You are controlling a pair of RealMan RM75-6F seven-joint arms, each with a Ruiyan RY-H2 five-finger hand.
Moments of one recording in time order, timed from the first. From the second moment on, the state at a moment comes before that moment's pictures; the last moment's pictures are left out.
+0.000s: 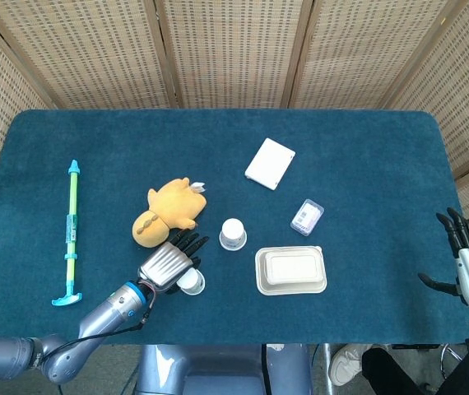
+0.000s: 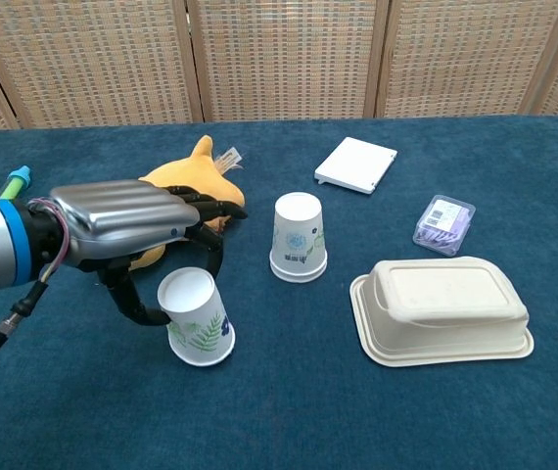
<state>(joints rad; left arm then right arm) -0.85 -1.43 0.02 -1.81 1.12 0.96 0.65 0.15 -1.08 0.13 -1.55 -1.43 1.40 0.22</state>
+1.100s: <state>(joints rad) -1.17 -1.51 -0.30 -1.68 0.67 0.91 0.68 0.16 -1.08 0.15 -1.50 -1.38 1.36 0.31</state>
